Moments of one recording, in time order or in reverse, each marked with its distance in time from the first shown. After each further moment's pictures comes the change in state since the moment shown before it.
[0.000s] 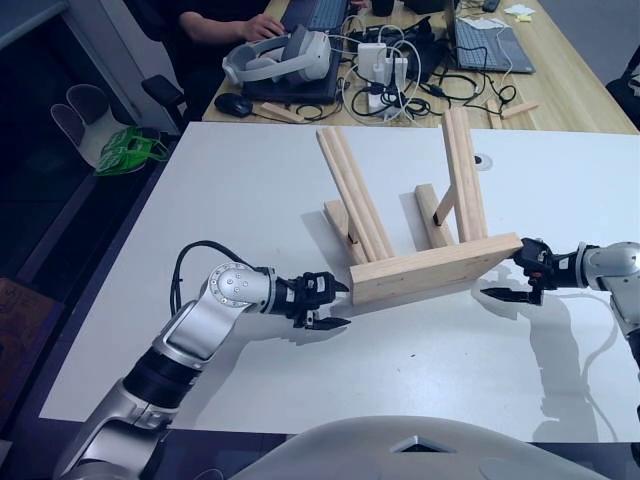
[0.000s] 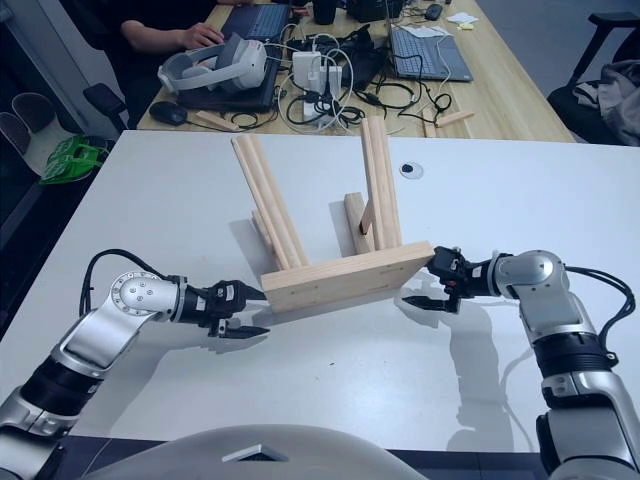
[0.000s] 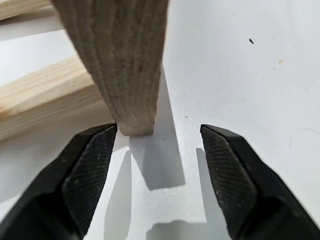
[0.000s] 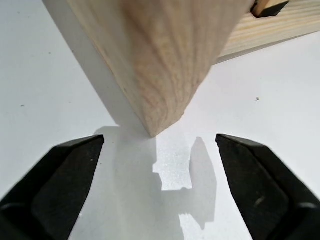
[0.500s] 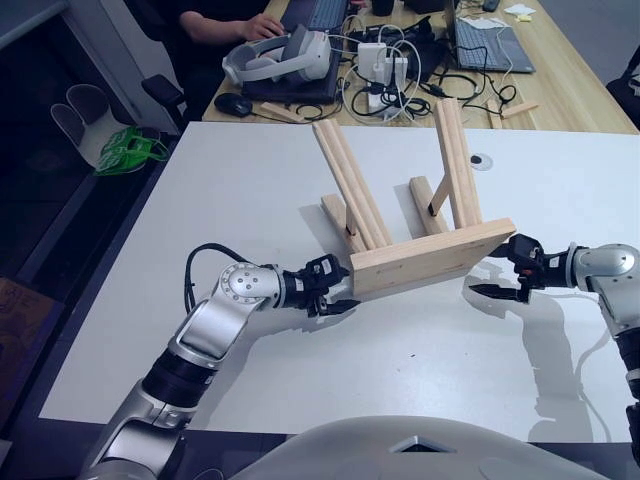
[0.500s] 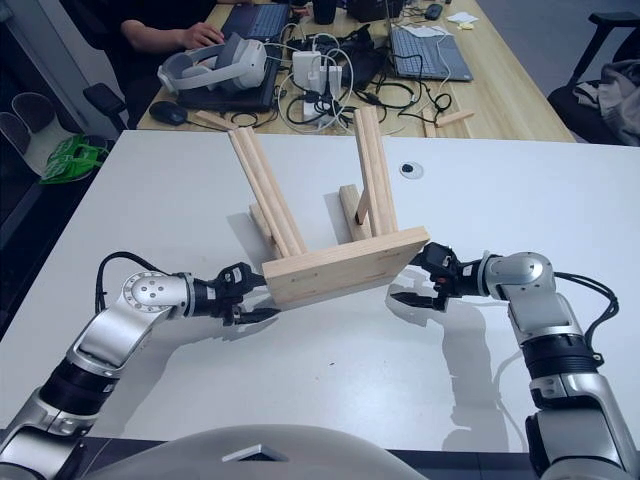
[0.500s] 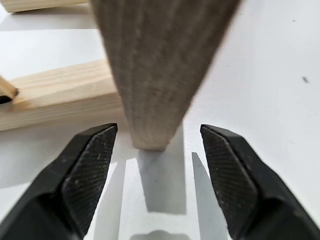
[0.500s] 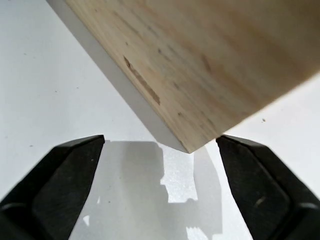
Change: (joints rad) left arm -0.004 -0.108 0.042 -0.016 -0.014 0.182 0.196; right arm 0.028 0.049 -0.028 -0.068 0.057 0.096 -0.001
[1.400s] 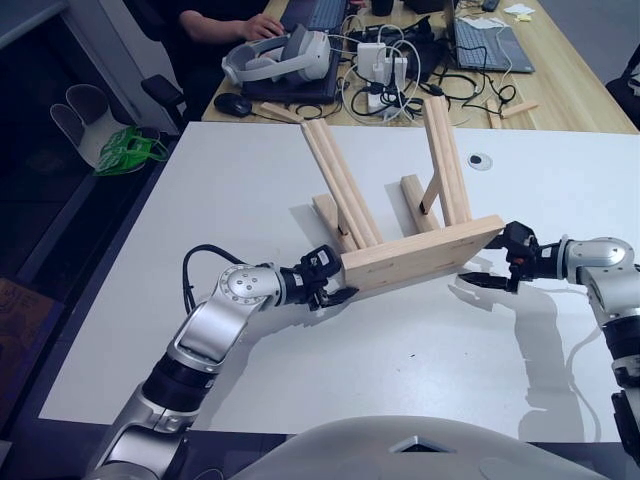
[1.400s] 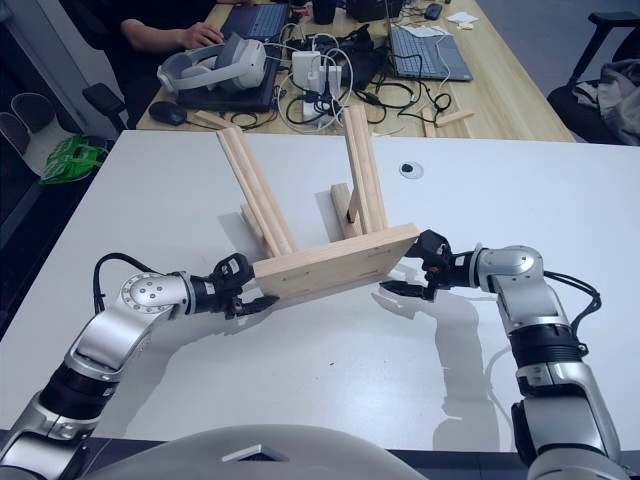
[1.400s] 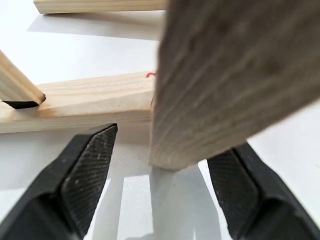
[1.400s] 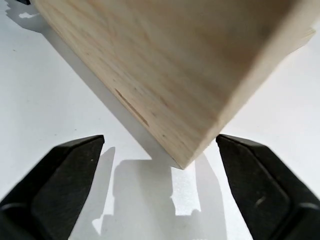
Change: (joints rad) left arm 0.014 -0.016 0.028 -0.056 -0.042 0.100 0.108; right arm -0.059 0.039 -0.005 0.010 0.060 0.111 0.034
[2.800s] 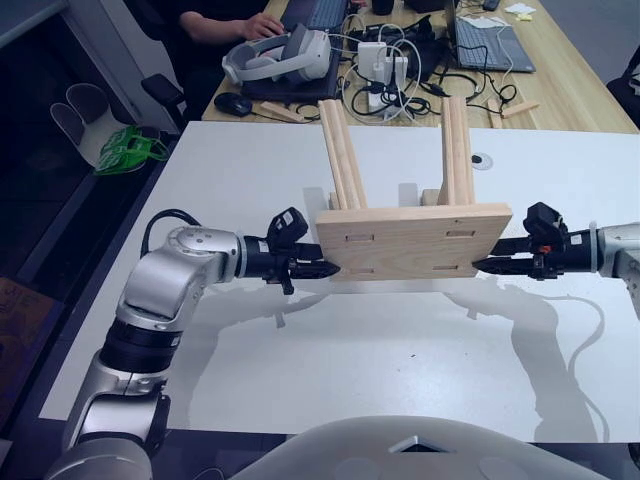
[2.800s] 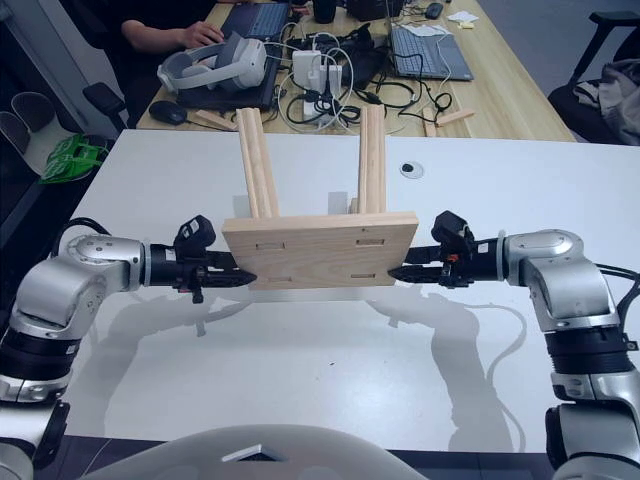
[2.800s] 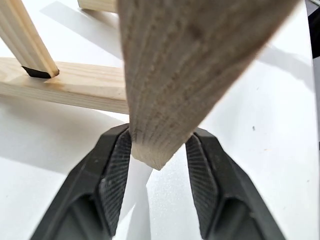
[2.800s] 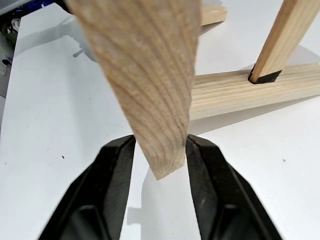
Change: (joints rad) left arm -0.198 0.098 0.216 0.047 -0.328 0.357 -0.244; right arm 0.004 -0.128 -0.104 -0.331 0.212 0.475 0.081
